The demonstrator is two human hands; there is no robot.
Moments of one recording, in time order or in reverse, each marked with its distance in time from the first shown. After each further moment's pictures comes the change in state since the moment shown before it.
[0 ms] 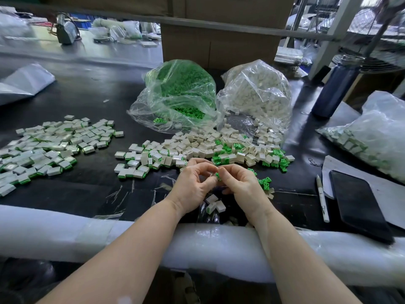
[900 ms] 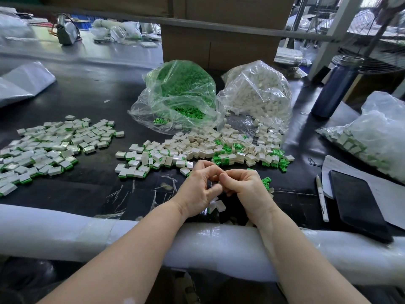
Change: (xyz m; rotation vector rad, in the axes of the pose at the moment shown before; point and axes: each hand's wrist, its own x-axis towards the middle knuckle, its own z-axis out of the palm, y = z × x) left_hand -0.003 0.000 0.005 0.188 -0.137 0.073; right_hand -0.003 -0.003 -0.004 0.081 -0.011 0.047
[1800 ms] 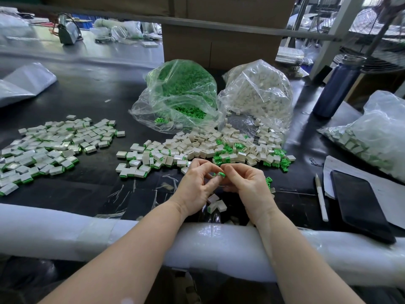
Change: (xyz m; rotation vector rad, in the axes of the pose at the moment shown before) left_hand 0.000 -0.003 -0.002 -0.016 0.102 0.005; right_hand 0.003 0.004 0.002 0.121 0.111 -0.041
